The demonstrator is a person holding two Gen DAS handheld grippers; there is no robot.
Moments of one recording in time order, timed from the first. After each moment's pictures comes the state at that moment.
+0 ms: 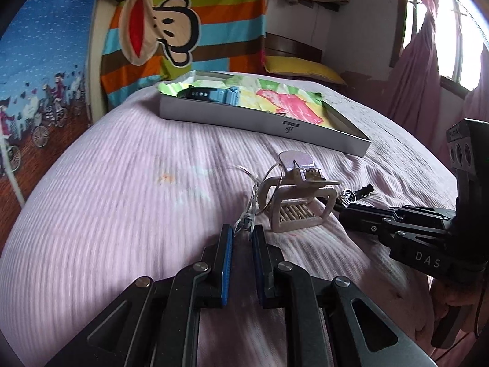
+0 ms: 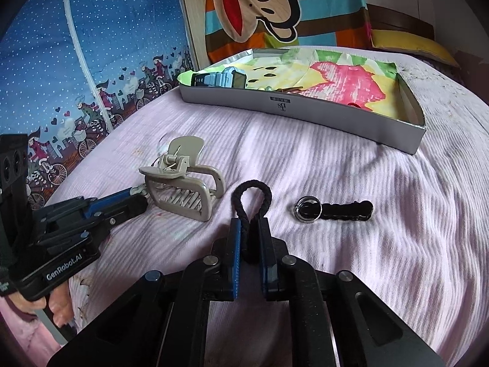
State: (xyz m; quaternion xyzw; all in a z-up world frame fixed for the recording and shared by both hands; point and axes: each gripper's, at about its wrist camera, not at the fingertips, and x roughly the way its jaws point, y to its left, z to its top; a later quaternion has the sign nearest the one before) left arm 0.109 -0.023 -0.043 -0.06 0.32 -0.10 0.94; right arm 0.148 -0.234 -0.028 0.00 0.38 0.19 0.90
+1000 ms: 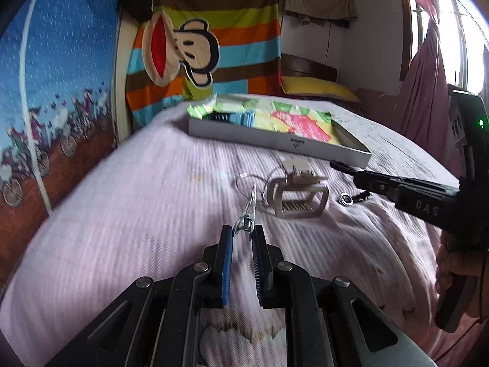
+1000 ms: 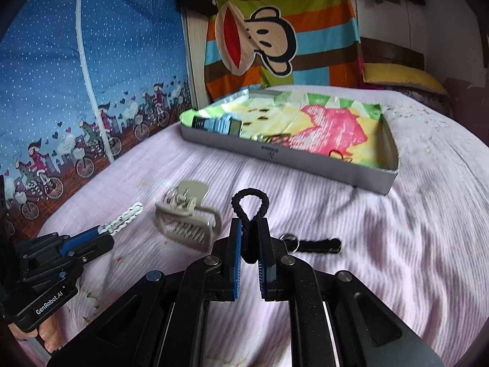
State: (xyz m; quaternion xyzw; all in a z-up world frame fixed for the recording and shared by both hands) left arm 0.061 -0.026 -0.026 -0.04 0.27 -0.04 0.96; right arm 0.131 -0.247 0.008 -0.01 0.30 0.17 0.94
